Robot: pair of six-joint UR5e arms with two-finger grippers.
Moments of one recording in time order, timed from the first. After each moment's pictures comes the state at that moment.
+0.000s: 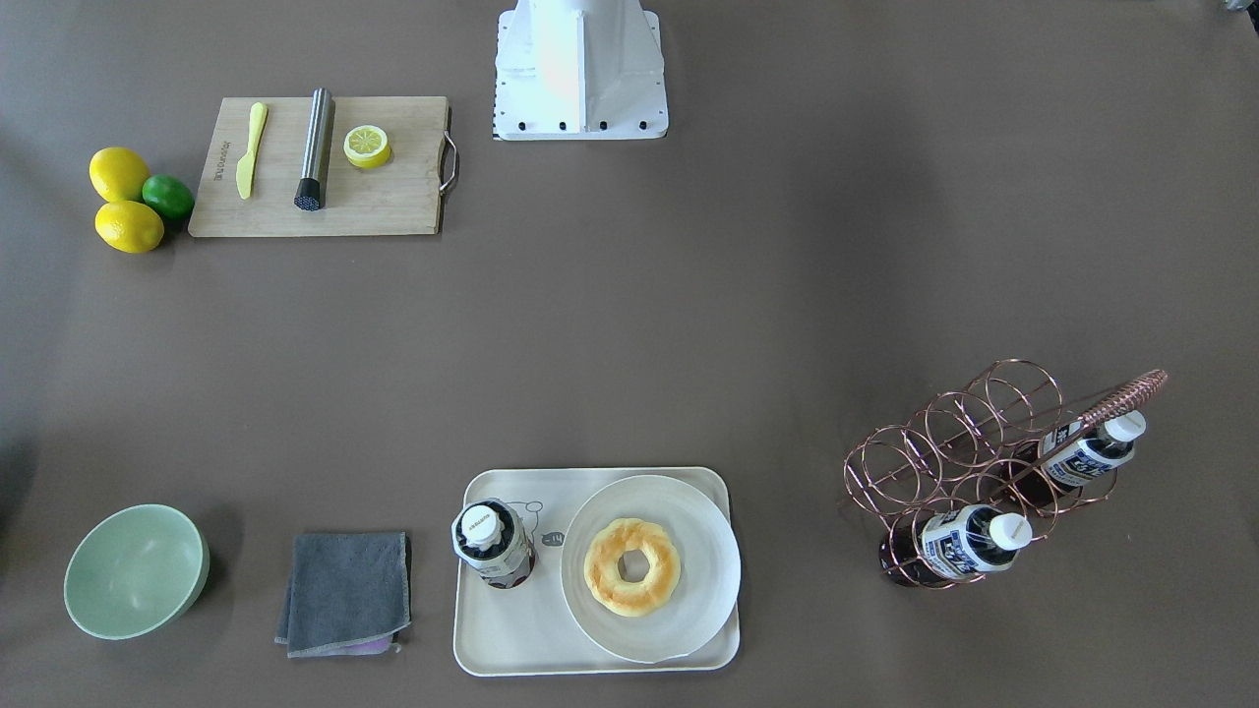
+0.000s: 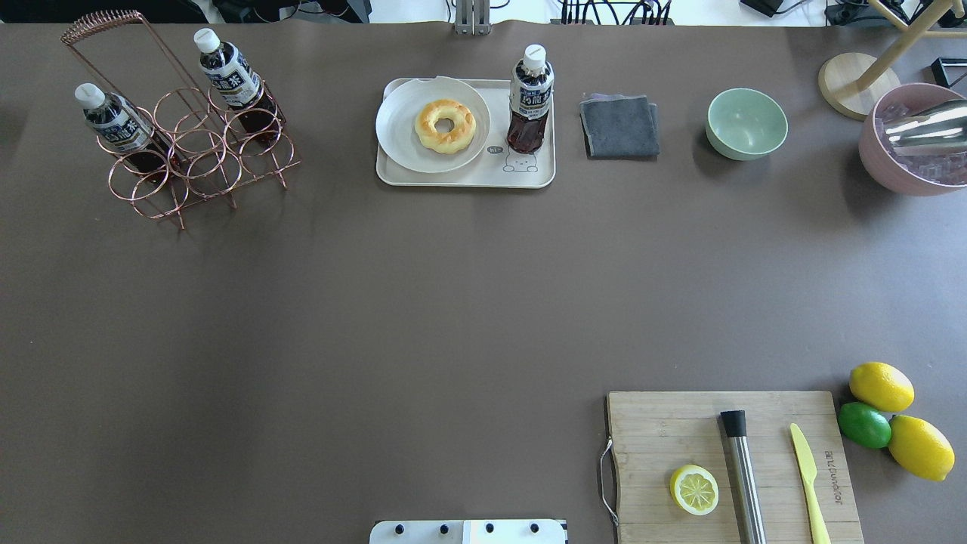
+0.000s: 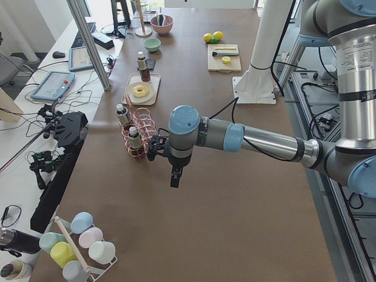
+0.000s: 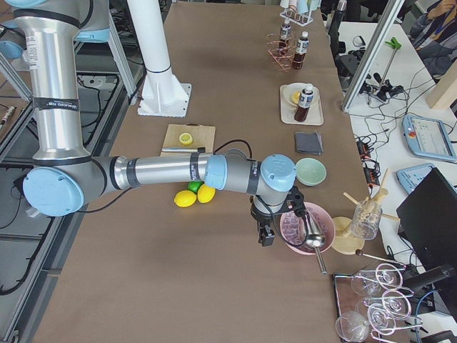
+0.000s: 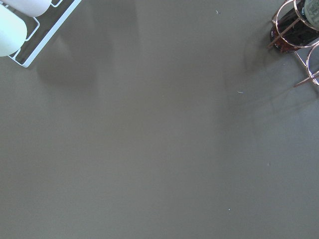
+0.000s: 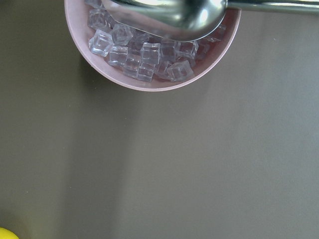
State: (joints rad) left arm -1.58 -1.39 -1.97 -1.52 -2.35 0.00; right arm 1.61 -1.53 1.67 -1.80 2.33 -0.35
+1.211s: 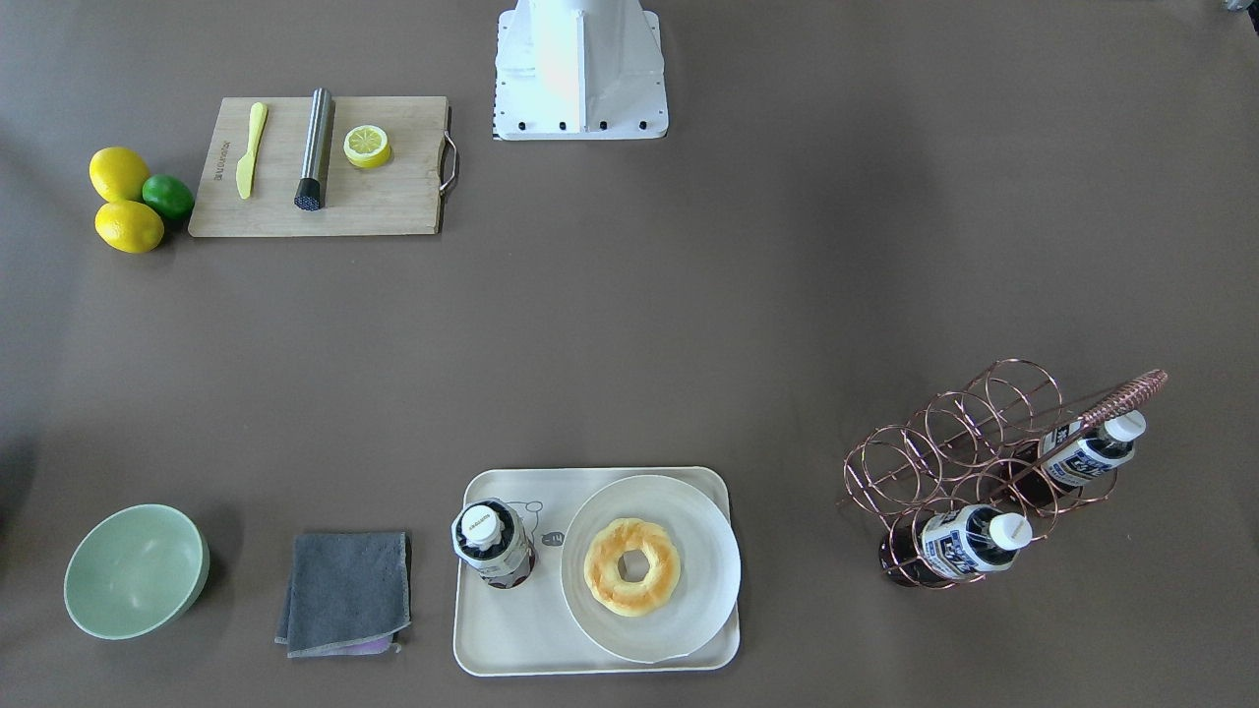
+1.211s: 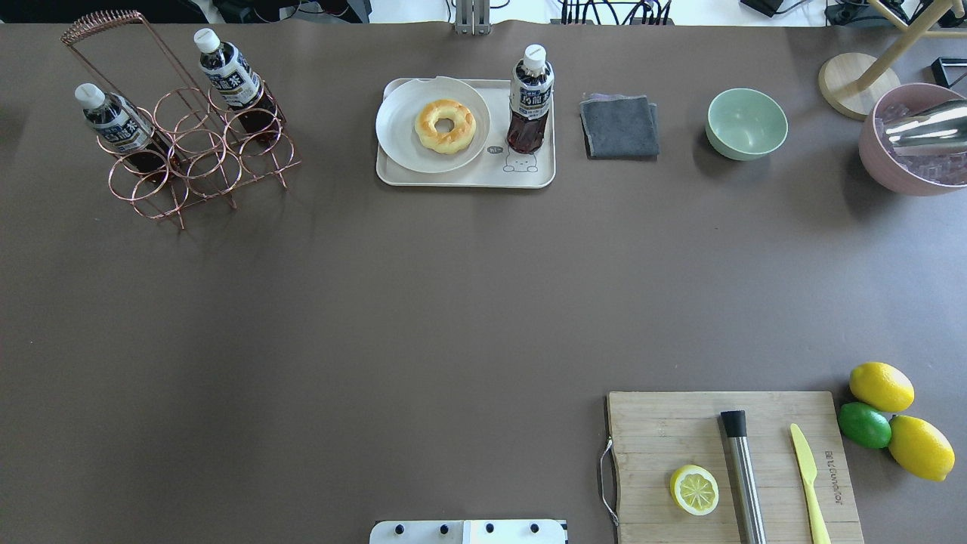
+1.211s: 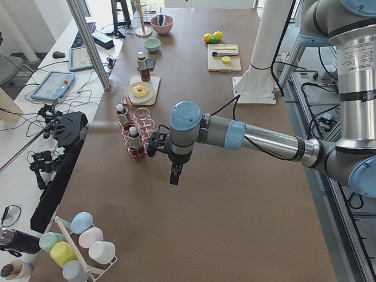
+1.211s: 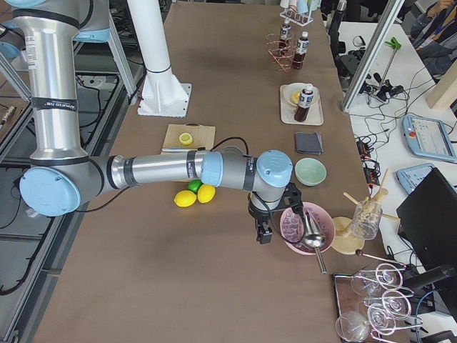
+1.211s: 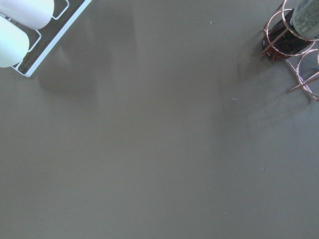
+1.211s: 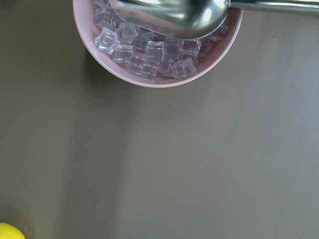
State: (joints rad) left arm -1.60 -1.39 -1.99 -1.52 -2.35 0.00; right arm 1.61 -1.55 1.70 -1.81 2.32 -0.35
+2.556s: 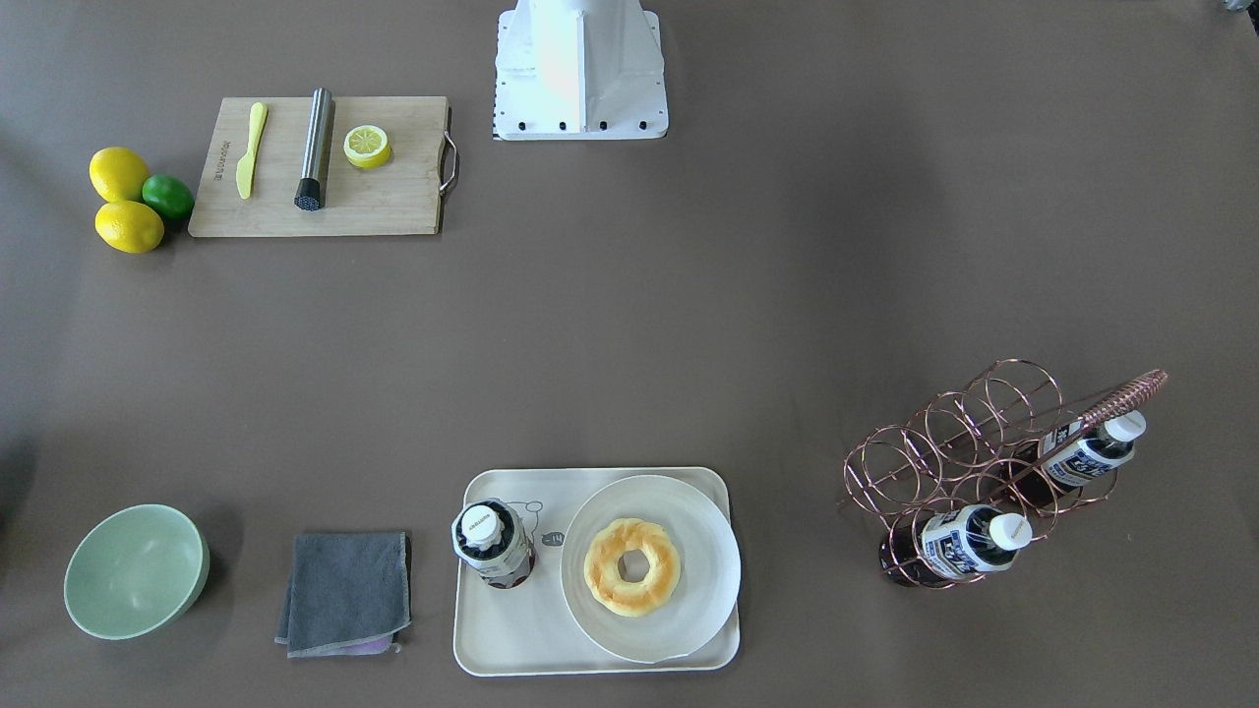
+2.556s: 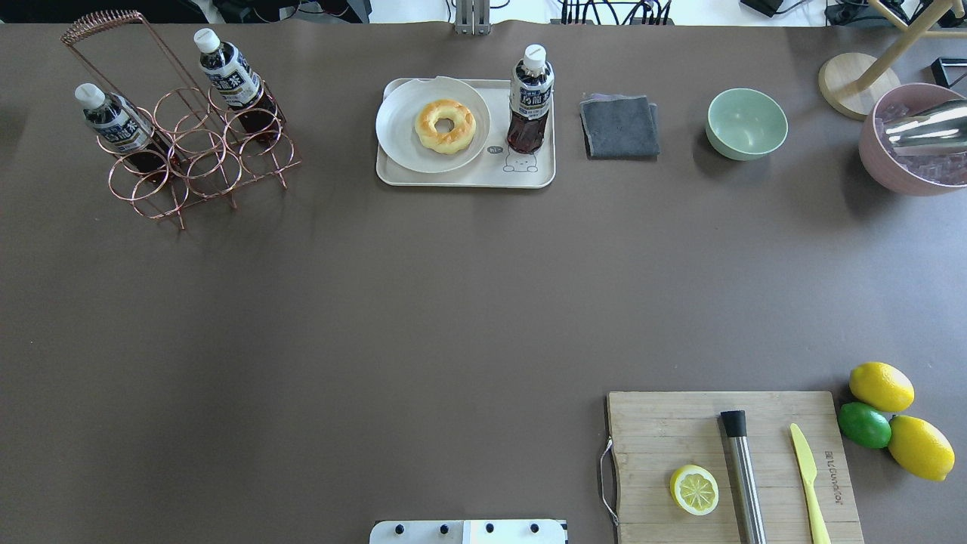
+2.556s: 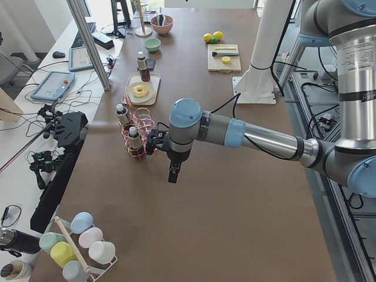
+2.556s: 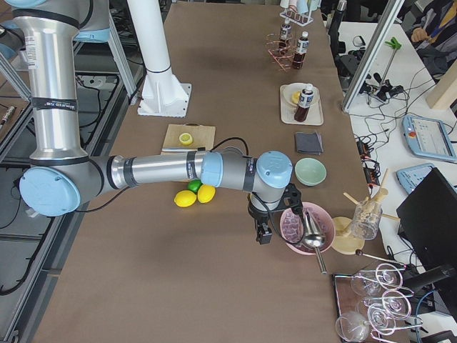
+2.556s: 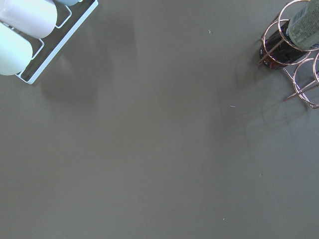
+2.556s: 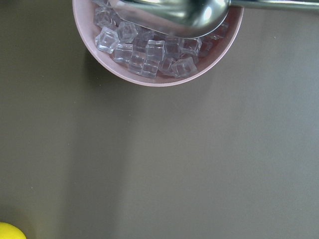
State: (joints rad) left arm -1.60 -1.41 -1.99 -1.52 -2.35 -0.01; right arm 1.61 -1.55 1.70 -1.81 2.32 -0.35
